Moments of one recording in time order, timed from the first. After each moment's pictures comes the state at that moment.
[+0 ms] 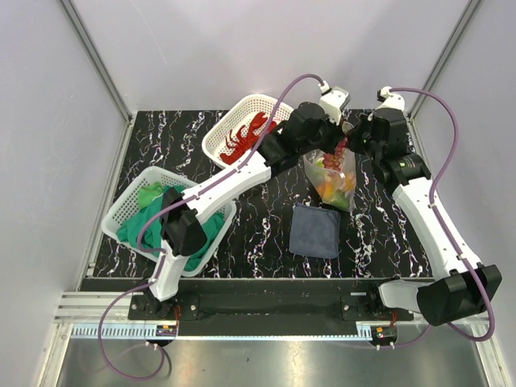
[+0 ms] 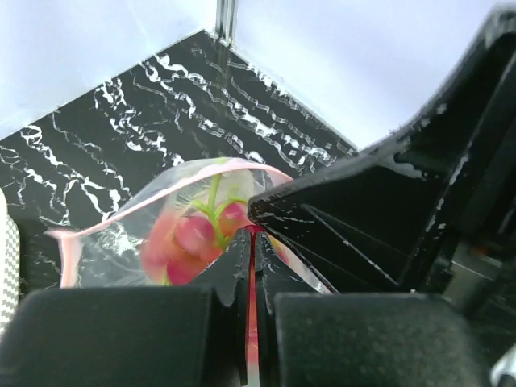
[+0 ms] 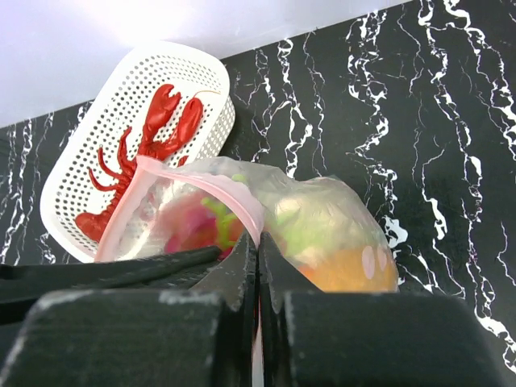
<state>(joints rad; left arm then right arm) -0.91 2.09 2.14 -0.29 -0.01 -0.19 0.26 1.27 1.31 -0.41 0.15 0.42</state>
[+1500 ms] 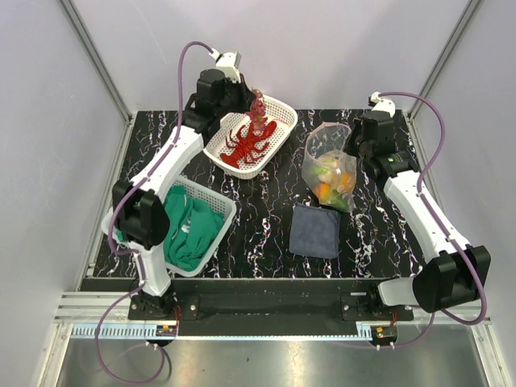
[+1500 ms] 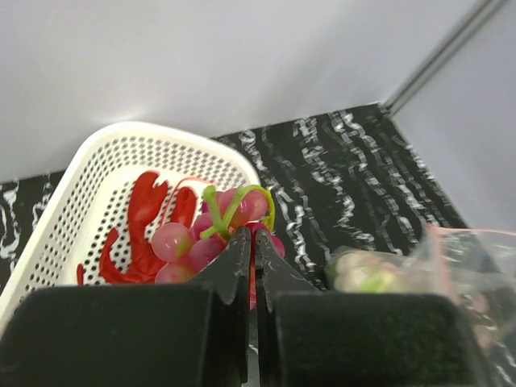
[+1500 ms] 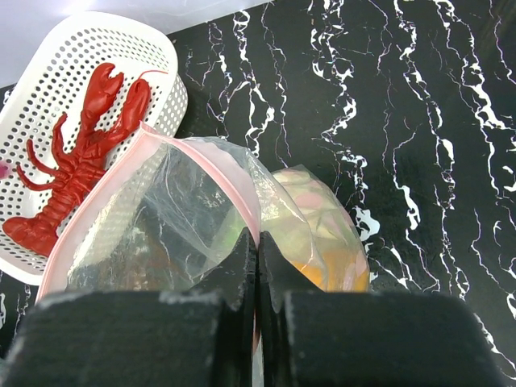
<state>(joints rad) -0.42 1.86 1.85 -0.17 0.13 -0.30 0.24 1.35 1.26 -0.36 0.22 0.39</state>
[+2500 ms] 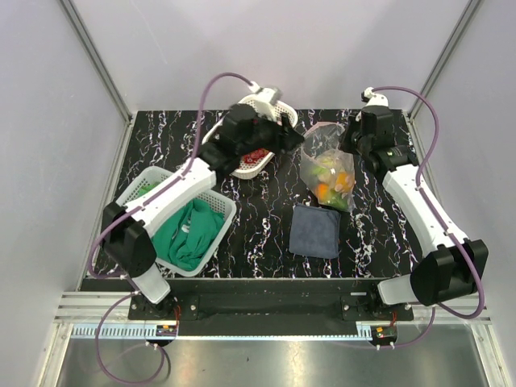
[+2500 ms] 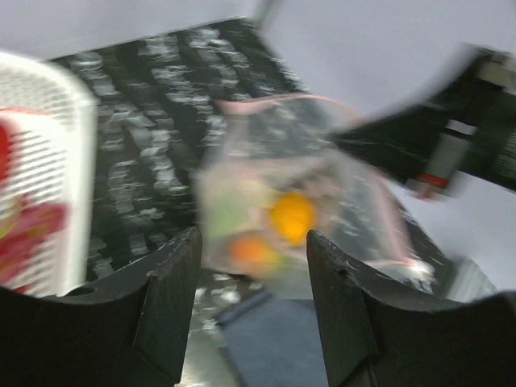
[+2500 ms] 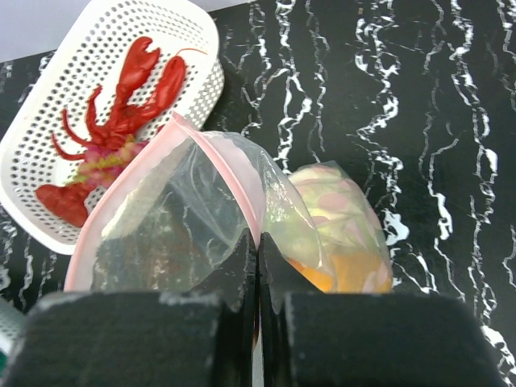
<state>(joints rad) -0.64 1.66 1.53 -0.08 0.24 -0.40 0.24 1.39 1.32 -0.39 0.10 0.36</state>
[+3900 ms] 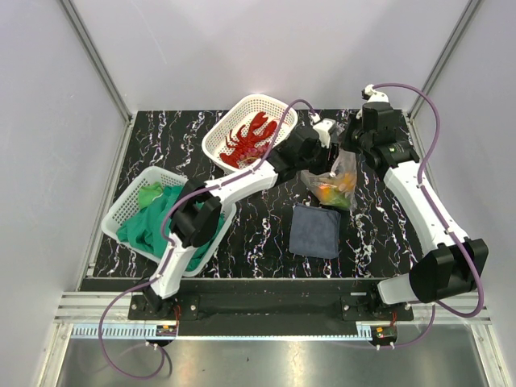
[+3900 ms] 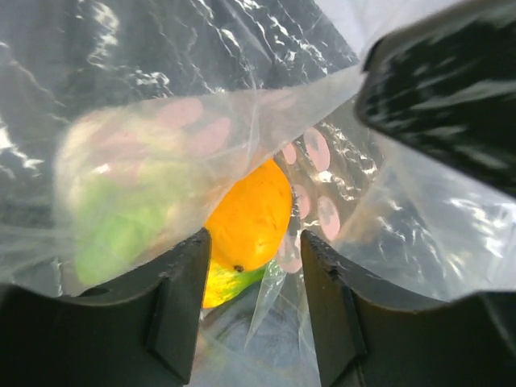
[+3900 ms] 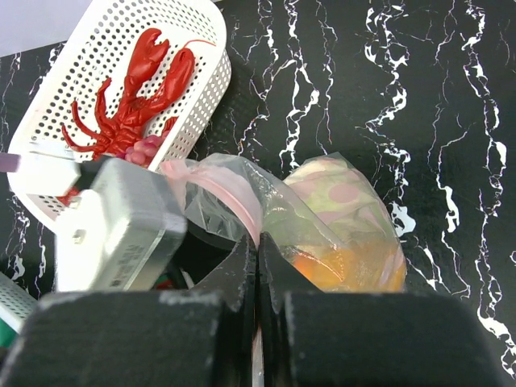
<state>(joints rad) -0.85 2.20 1.90 -0.12 0.21 -0.43 0.24 1.41 1.38 -0.46 0.07 0.37</state>
